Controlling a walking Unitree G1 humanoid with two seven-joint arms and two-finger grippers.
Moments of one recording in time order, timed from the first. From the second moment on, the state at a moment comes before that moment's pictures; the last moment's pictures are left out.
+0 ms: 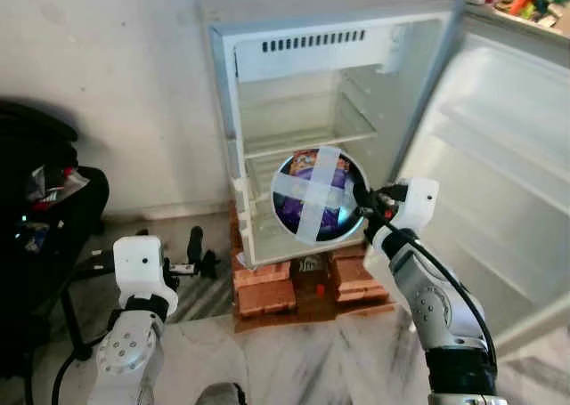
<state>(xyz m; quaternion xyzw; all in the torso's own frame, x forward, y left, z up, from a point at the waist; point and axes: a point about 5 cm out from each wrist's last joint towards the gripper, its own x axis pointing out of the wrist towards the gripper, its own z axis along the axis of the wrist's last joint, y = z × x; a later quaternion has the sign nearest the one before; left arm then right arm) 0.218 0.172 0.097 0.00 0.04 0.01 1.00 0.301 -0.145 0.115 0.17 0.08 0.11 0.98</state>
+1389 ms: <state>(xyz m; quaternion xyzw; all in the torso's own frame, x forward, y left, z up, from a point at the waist) 0.213 0.169 0.091 0.01 0.06 0.02 1.00 0.308 -0.140 0.114 0.16 0.09 0.12 0.98</state>
